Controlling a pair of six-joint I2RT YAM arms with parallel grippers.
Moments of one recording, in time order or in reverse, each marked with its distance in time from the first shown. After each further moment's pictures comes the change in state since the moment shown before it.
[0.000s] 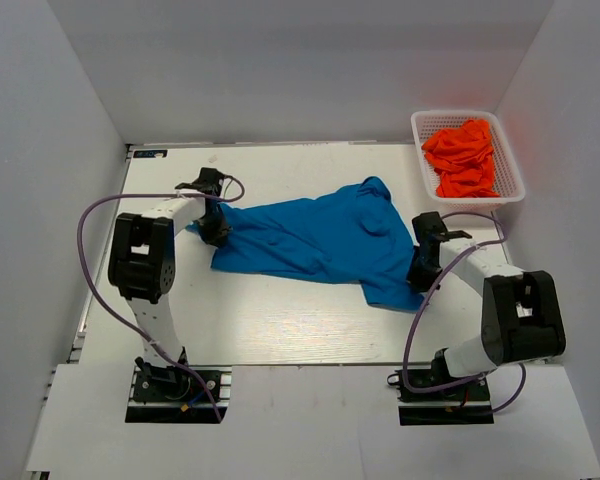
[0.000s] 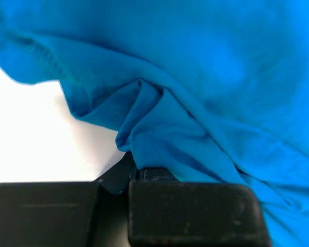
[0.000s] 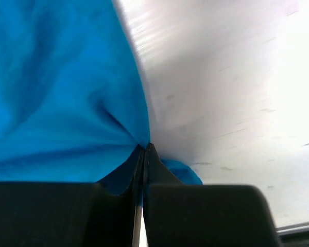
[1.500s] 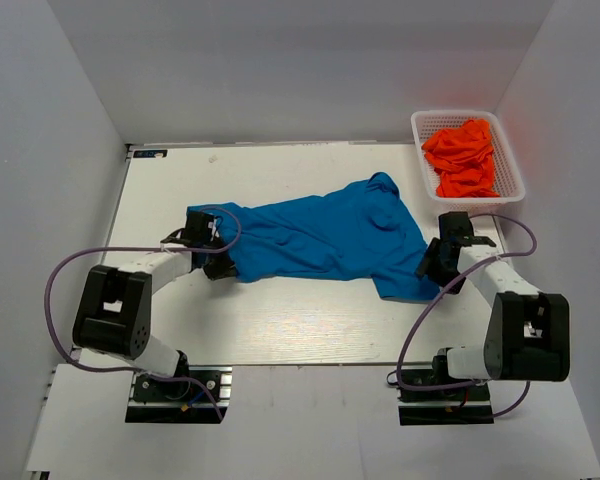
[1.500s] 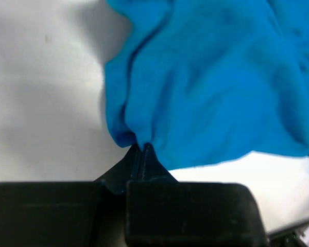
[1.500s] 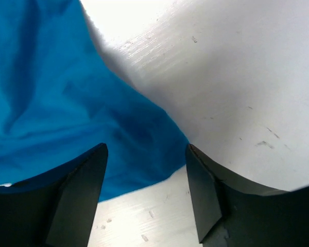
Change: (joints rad) left arm -0.026 -0.411 -0.579 0.401 0.303 -0.064; right arm -0.164 -0.122 -0.020 0.017 0.026 -0.019
